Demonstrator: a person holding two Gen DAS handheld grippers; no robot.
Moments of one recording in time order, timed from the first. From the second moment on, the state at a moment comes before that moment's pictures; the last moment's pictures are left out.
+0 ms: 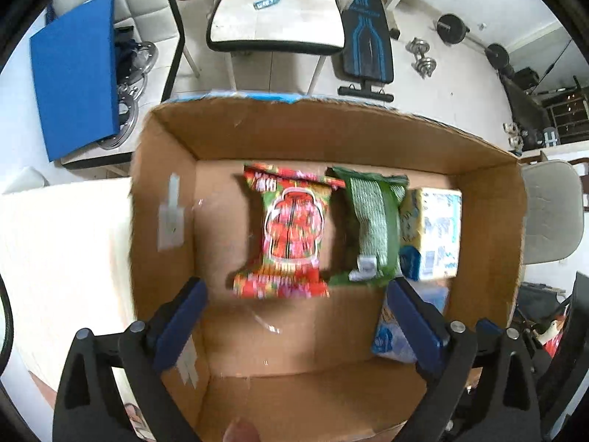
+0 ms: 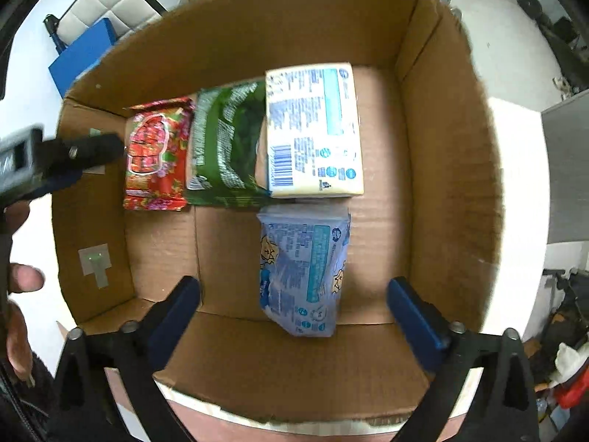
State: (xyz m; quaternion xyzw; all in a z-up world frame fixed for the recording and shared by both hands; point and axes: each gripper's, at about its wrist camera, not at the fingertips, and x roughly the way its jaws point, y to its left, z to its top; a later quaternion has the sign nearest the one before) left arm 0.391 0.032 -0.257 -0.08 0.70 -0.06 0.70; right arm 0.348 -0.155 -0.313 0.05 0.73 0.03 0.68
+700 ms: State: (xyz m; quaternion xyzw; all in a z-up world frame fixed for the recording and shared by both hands) left arm 0.267 0.034 -0.175 -0.06 0.62 -0.01 0.78; right arm 0.276 -0.152 -0.212 0.03 0.62 0.05 0.78
